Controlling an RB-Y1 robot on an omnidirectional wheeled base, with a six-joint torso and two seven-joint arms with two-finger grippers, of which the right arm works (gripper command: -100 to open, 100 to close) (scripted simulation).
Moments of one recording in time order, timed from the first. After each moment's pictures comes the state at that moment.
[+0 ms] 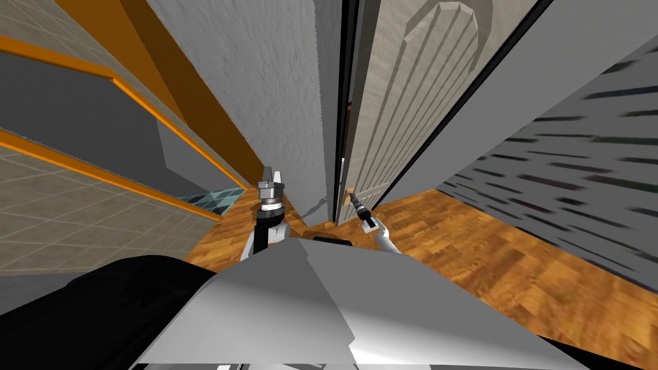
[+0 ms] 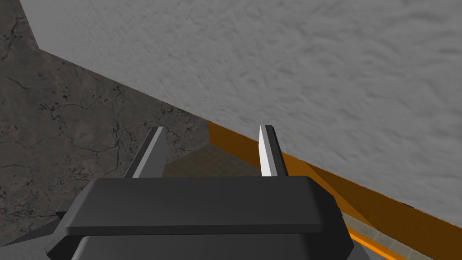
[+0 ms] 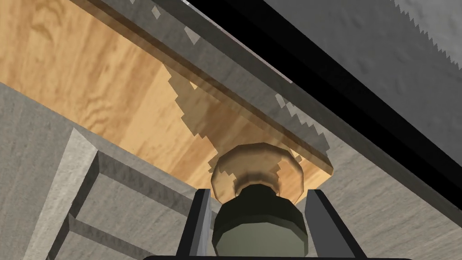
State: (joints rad) arm -0.15 -0.25 0.25 -1.13 0.25 -0.46 0.15
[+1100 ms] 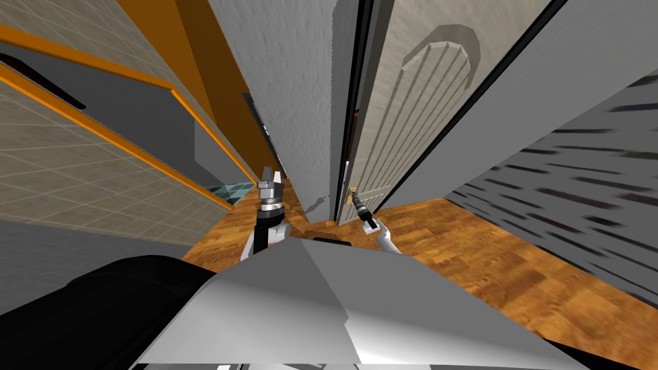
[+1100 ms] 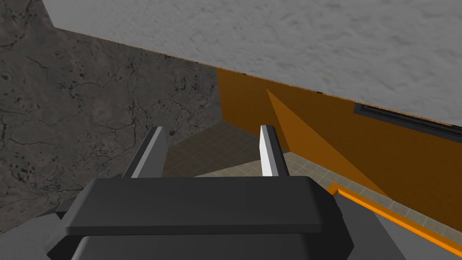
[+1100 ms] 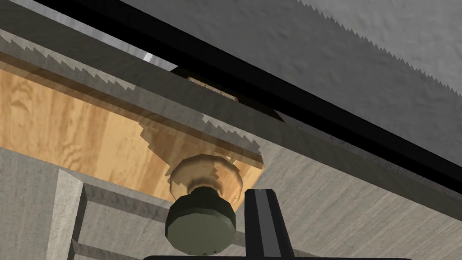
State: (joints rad) arm -0.13 -0.27 0.27 -1.14 0.16 -0.46 0.01
